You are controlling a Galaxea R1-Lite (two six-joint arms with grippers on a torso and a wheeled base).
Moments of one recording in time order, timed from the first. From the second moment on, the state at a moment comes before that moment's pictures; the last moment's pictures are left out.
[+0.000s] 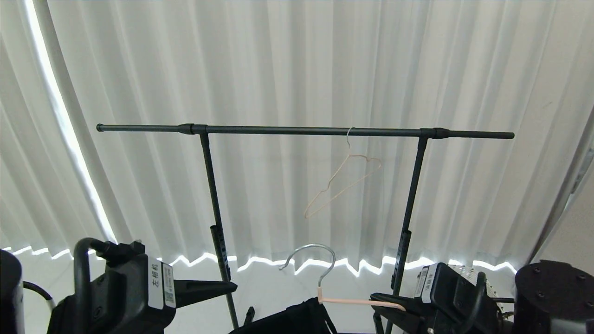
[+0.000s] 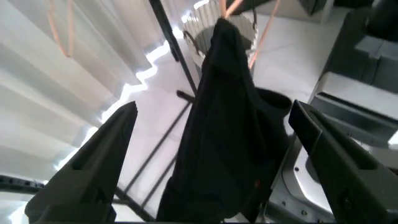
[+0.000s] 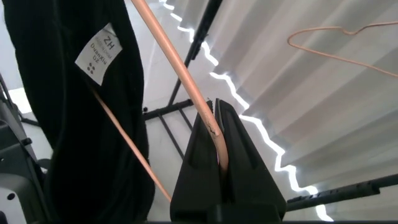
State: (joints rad) left arm -0.88 1.12 -0.51 -0.13 -0.14 0.18; right arm 1.01 1.57 -0.30 -0.94 -0.02 -0.18
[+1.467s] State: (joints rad) left arm -0.87 1.29 -0.50 -0.15 -0.14 0.16; right arm 1.11 1.53 -0.31 -0.95 -0.02 -0.19
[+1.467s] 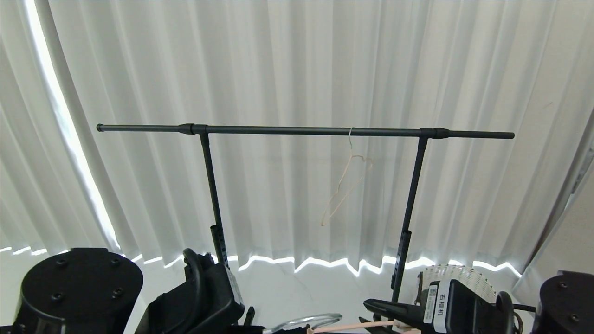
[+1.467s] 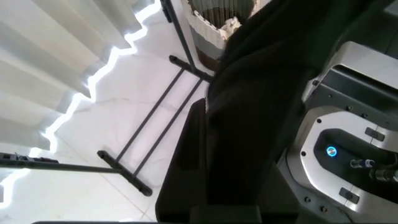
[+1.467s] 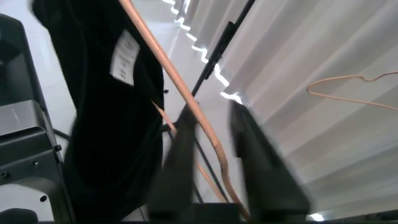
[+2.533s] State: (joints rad) left arm -0.71 1.26 -0.51 -0.29 -0.11 0.03; right arm 1.13 1.54 -0.36 -0.83 -0.02 0.29
